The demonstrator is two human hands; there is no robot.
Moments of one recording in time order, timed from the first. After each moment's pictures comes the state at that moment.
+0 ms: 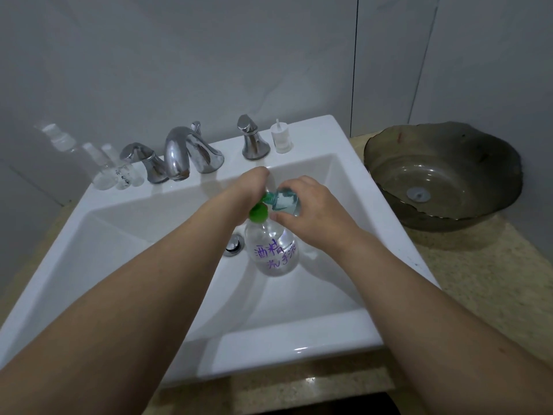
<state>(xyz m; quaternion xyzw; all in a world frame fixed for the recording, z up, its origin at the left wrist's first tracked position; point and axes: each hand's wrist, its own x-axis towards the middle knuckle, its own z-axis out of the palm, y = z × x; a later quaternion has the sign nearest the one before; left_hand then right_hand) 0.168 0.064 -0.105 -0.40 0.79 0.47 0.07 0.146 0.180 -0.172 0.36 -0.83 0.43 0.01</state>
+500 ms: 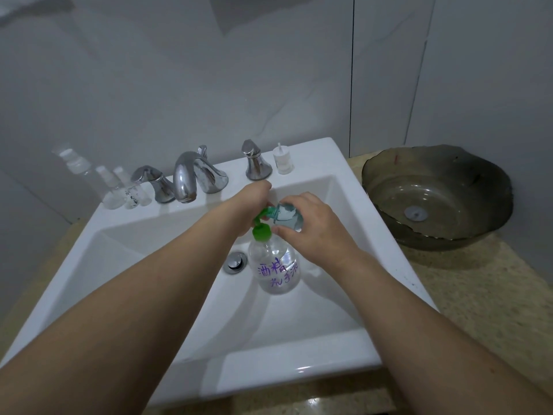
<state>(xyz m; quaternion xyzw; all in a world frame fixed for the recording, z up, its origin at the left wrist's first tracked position) 0.159 0.056 -0.099 -0.38 0.78 0.50 0.04 0.148 0.179 -0.167 0.35 -0.81 0.47 0.04</state>
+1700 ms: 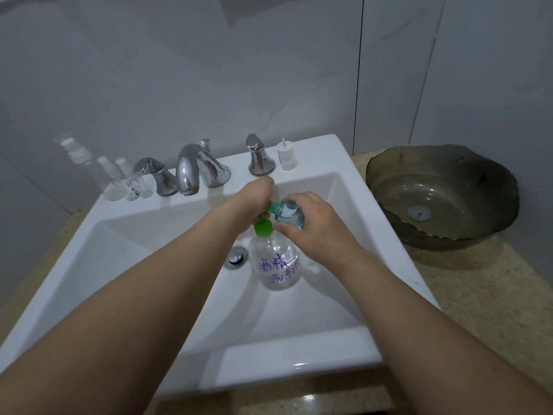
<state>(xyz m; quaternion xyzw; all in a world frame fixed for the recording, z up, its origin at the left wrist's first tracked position) 0.152 0.045 -0.114 -0.37 0.78 0.50 0.03 0.147 0.177 -0.170 0.35 -0.82 0.45 0.02</state>
